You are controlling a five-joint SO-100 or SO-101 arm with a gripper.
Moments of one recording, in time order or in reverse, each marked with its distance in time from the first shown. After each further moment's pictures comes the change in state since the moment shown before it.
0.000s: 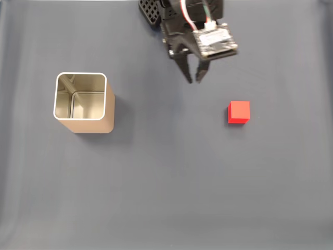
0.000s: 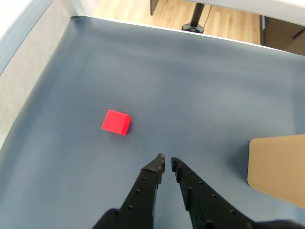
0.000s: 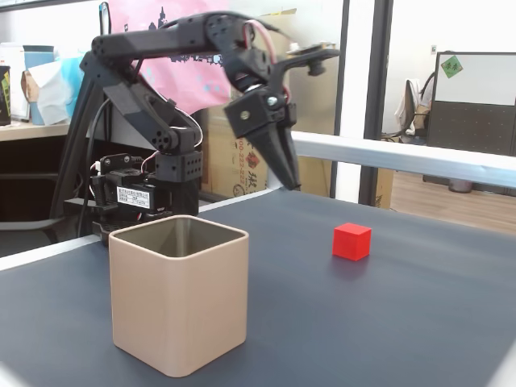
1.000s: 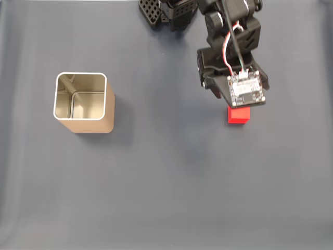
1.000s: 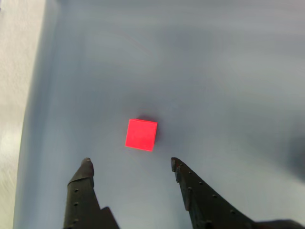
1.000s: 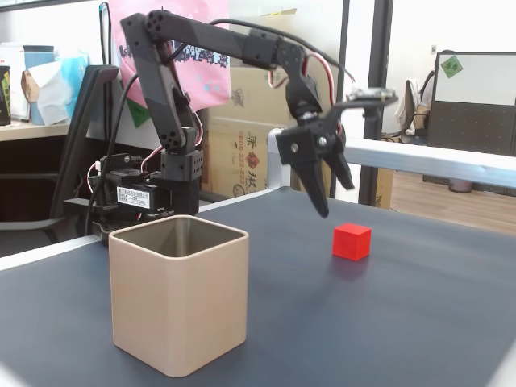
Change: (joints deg) arm -9.6 -30.1 -9.3 -15.5 19.0
